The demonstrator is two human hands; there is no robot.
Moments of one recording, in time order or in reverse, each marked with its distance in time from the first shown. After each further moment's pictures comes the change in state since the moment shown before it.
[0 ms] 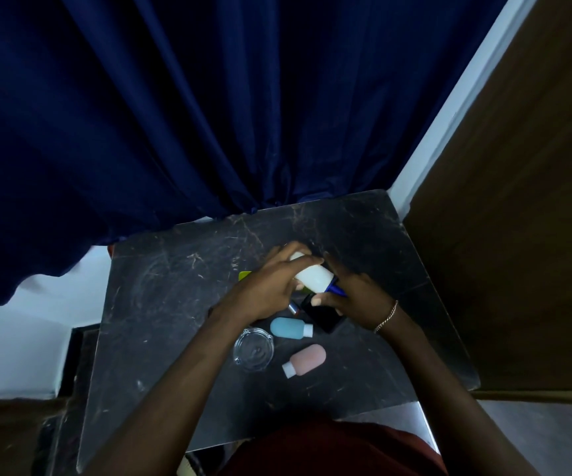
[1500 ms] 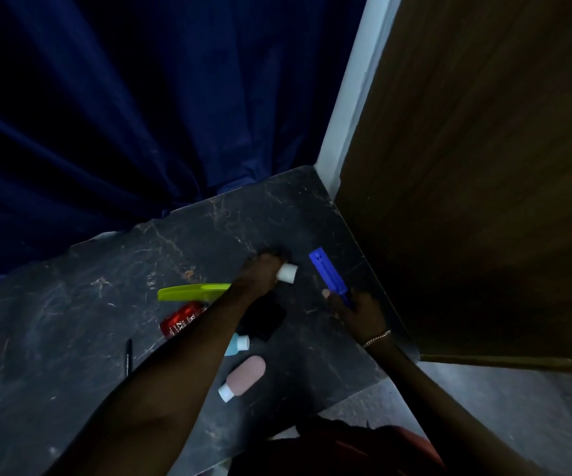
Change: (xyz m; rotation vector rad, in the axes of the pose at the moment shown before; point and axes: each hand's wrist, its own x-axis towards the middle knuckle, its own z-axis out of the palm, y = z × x) left_hand 0.164 -0.035 0.166 0.176 -0.375 -0.221; right_hand -0.032 0.173 0.002 0.368 0.483 0.440
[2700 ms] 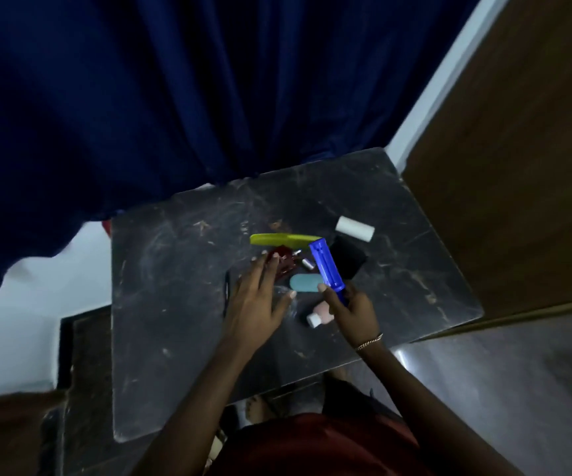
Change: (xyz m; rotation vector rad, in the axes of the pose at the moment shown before) left_hand -0.310 -0.108 0.034 -0.061 0.538 -0.097; right_hand -0.176 -0.078 0.175 0.127 0.055 -0.177
